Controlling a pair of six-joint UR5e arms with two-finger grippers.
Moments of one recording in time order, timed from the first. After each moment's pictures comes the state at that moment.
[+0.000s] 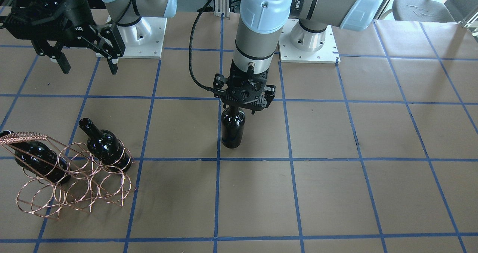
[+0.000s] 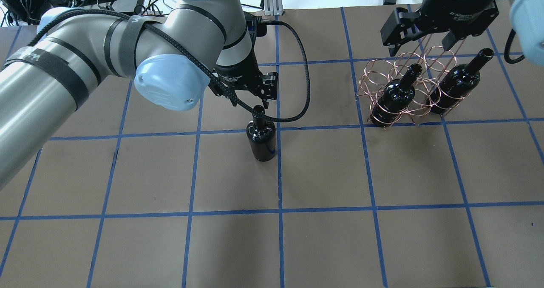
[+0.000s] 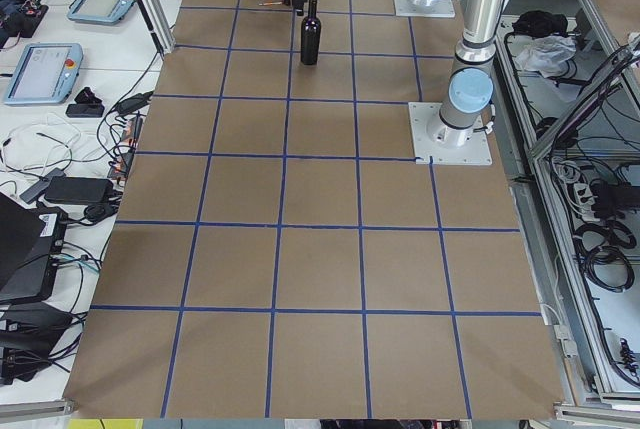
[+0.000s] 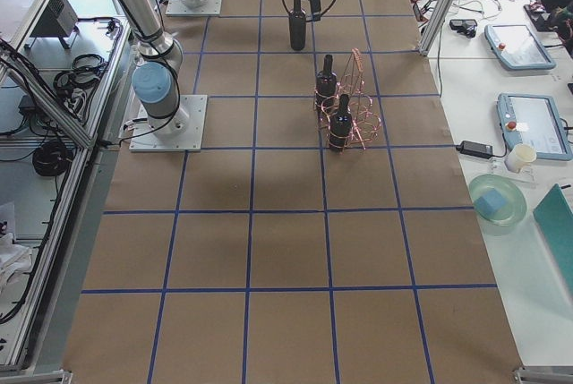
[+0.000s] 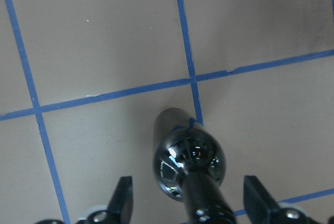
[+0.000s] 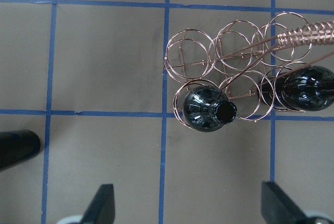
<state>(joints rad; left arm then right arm) -1.88 -1.77 -1.57 -1.33 1.50 -0.14 1.56 -1.64 1.56 -1.68 -1.60 -0.05</state>
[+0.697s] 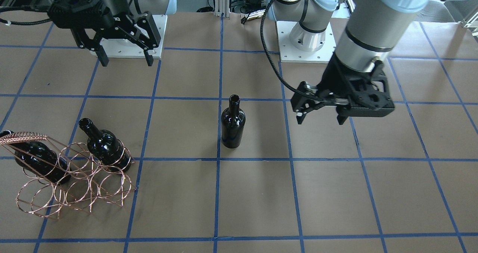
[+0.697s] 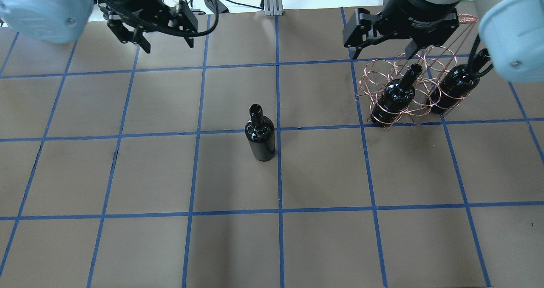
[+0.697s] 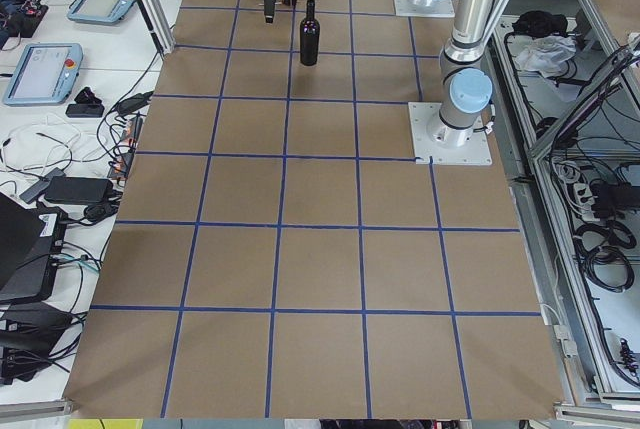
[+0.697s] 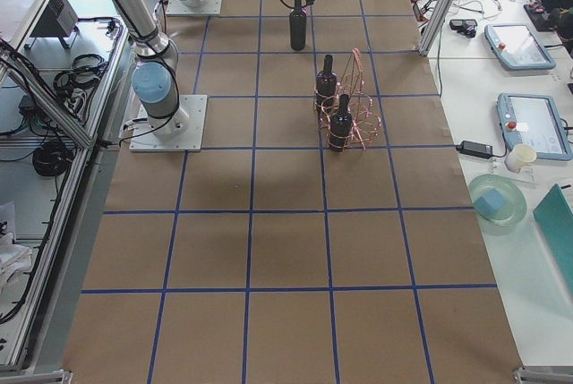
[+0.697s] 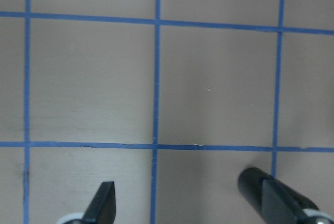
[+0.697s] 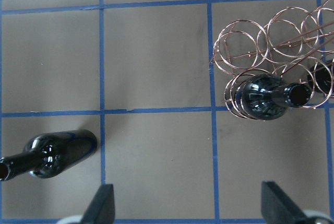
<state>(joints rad) -1.55 -1.74 -1.42 -1.43 1.51 -0.05 1.70 -1.63 1.54 -1.69 -1.53 0.16</state>
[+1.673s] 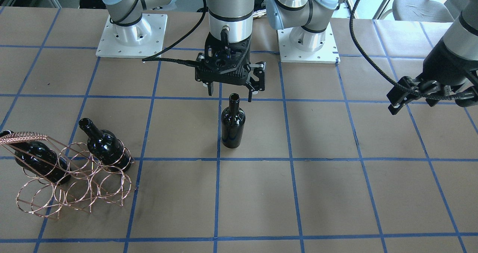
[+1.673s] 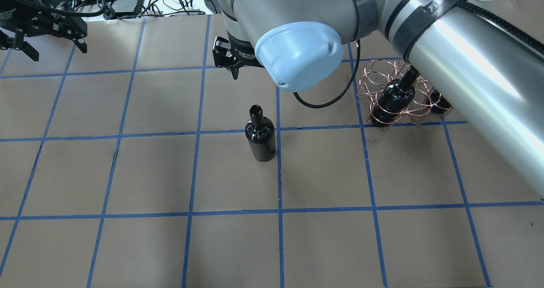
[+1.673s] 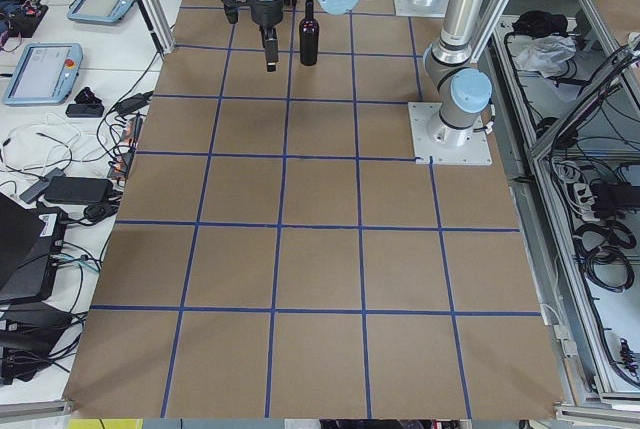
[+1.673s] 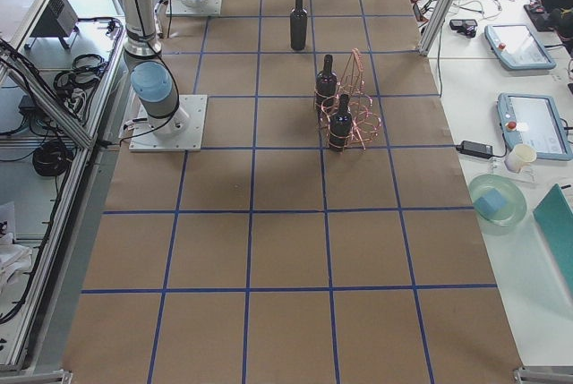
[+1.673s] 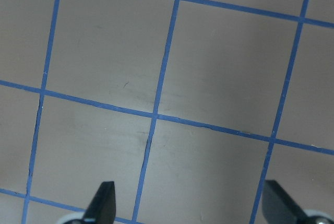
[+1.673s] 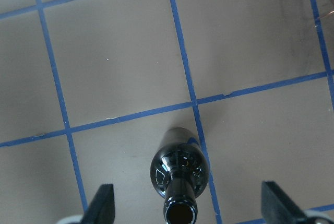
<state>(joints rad) -1.29 -1.67 -1.42 -1.54 1.64 0.08 2.04 -1.29 1.35 -1.75 -1.60 0.68</state>
